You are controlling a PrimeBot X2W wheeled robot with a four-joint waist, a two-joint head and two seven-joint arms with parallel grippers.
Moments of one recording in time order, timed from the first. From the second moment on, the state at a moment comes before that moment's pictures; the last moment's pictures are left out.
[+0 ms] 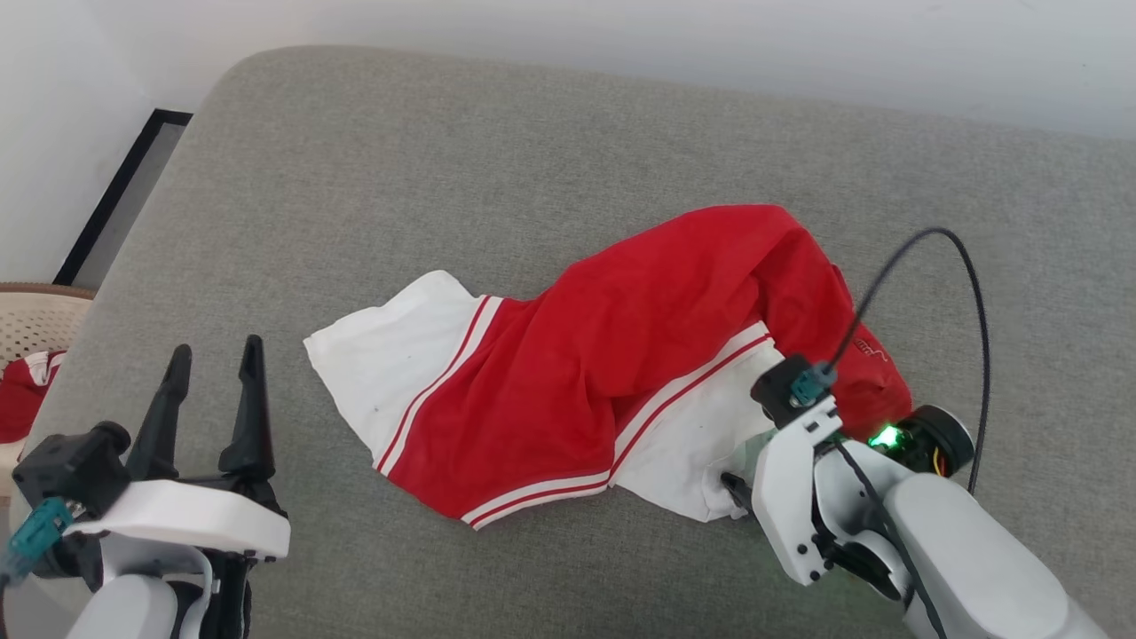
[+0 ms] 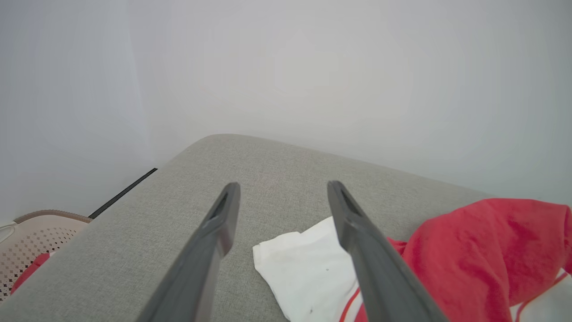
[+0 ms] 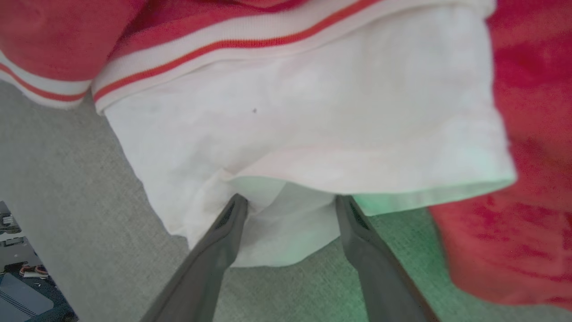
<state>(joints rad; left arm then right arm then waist) -0.13 0.46 -0.26 0.08 -0.71 0.14 -0.26 -0.42 -0.29 0.55 0.36 0.40 0.13 0.64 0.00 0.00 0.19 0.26</state>
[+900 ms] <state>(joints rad) -0.02 0.22 0.06 0.09 -0.47 -0.07 -0.26 -0.37 -0.54 0.22 0.16 0.49 0.13 0.78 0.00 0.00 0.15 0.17</state>
